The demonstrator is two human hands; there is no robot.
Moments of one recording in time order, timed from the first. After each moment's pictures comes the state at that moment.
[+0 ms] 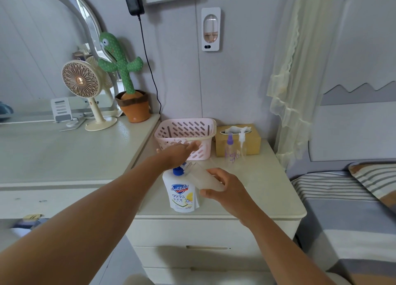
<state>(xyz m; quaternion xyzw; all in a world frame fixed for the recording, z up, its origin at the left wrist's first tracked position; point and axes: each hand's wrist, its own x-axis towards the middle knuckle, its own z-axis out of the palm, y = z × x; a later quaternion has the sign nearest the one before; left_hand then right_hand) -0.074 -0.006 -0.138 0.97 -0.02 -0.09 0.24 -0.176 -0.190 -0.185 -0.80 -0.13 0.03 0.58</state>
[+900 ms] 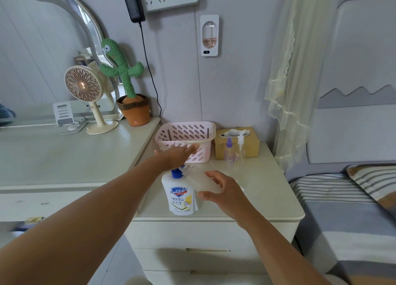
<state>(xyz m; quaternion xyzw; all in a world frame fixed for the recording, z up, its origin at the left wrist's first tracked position) -0.085 -0.008 -0.127 0.97 -0.02 -0.12 0.22 -0.180 -0.187 -0.184 -0.79 -0.13 0.04 0.60</state>
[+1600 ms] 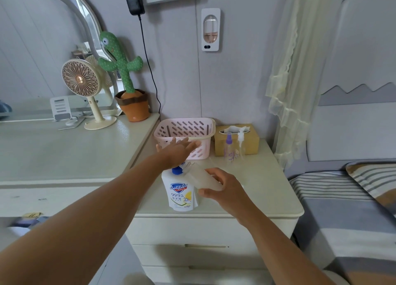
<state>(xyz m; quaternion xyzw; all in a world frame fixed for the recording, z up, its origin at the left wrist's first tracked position) -0.084 -0.012 -0.134 0.99 -0.05 -0.06 0.14 -0.177 -0.187 -0.188 -0.80 -0.13 0.03 0.59</state>
